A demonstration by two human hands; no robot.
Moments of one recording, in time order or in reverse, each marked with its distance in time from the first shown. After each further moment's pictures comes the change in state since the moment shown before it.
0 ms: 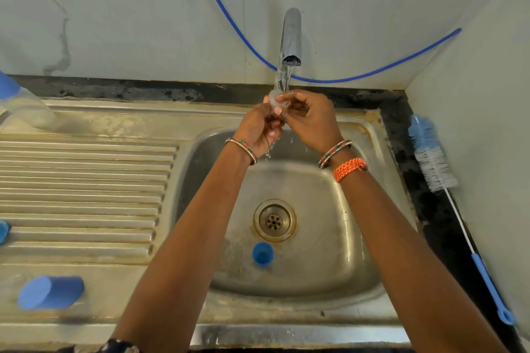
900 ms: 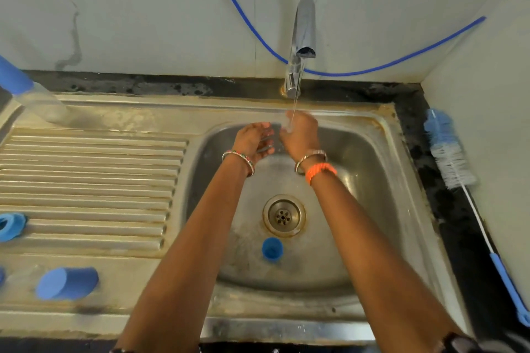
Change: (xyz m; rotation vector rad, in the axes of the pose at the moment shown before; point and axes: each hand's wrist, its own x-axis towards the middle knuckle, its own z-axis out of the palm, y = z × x) left_hand 0.007 -0.024 -0.046 0.212 0.264 -0.080; right_hand -0.008 0.028 0.055 -0.278 0.061 0.282
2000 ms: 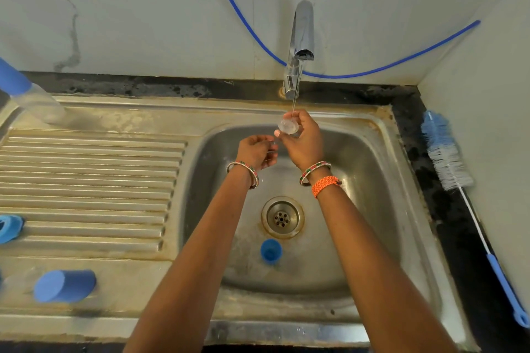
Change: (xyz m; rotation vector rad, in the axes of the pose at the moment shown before) left_hand -0.013 -0.014 0.004 0.135 0.044 0.034; right_hand -0.011 0.016 -0.001 0.342 0.024 -0.024
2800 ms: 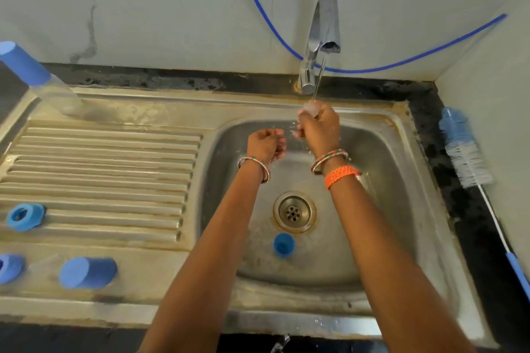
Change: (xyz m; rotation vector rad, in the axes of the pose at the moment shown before) left_hand 0.002 0.000 -0.012 -0.061 0.005 0.014; right_hand 0.003 -0.024 0.005 0.163 0.064 0.272
